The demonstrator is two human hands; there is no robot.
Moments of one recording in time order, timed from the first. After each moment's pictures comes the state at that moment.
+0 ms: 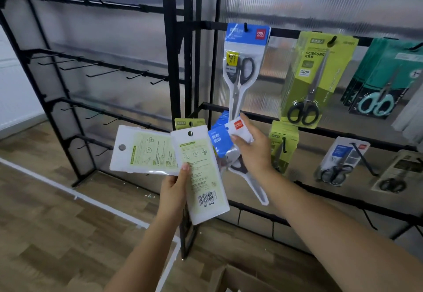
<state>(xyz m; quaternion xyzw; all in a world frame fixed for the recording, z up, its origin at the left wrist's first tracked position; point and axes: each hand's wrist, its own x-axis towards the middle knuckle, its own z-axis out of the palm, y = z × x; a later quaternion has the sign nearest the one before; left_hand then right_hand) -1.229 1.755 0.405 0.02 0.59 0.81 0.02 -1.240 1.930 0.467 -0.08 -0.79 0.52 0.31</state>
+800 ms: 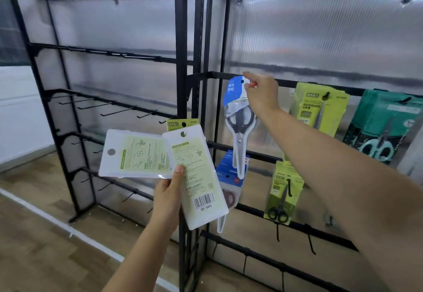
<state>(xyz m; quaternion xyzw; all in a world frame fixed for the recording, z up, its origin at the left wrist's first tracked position) -1.270 1.747 0.475 0.06 0.53 0.84 -0.03 -1.322 1.946 0.656 -0.02 -0.84 0.33 0.42</state>
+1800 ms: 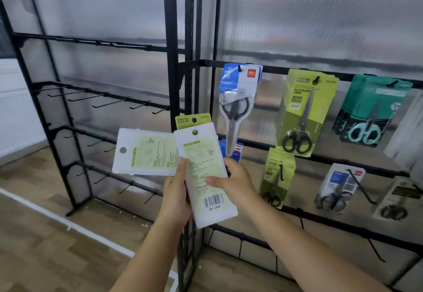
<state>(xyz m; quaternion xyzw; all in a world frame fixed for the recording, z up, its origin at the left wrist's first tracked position) -1.248 1.769 0.471 0.06 0.42 0.90 0.09 -1.218 1.894 0.496 -0.02 -0.77 0.63 0.11</state>
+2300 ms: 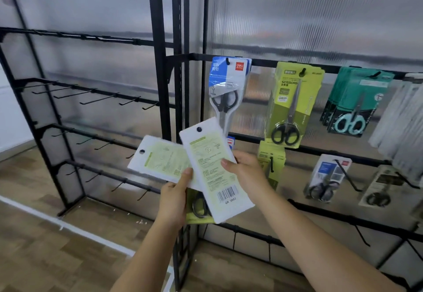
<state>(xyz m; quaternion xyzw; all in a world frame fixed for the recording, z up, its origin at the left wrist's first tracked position) -1.240 1.778 0.446 0.02 0.53 0.84 0.07 -1.204 1.928 0.499 -0.04 -0.73 0.67 0.14</state>
